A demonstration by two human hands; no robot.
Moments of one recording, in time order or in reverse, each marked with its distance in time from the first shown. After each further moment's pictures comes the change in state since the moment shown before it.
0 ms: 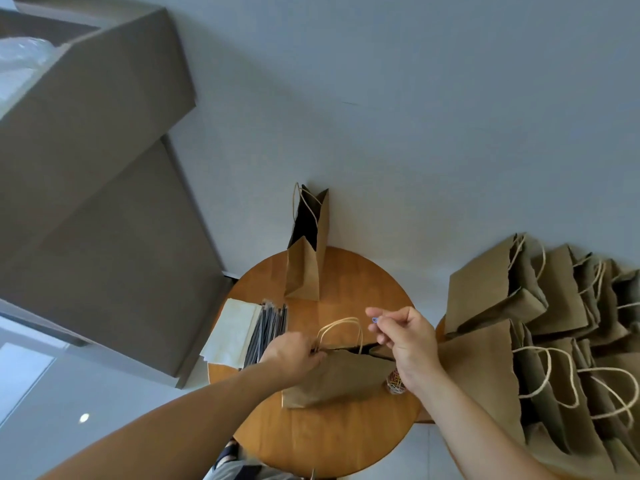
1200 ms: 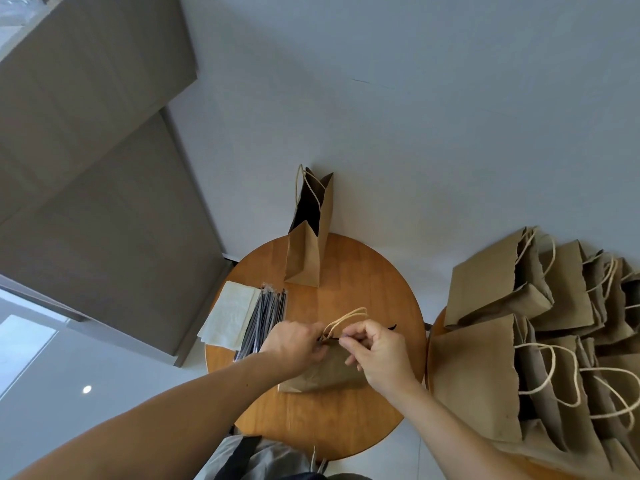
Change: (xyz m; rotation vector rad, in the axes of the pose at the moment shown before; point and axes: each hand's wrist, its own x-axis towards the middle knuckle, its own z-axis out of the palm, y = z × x) left_hand 0.005 -0.001 0.019 0.166 0.206 0.185; right_hand -0.018 0.038 0.014 -0.570 -0.190 -0.181
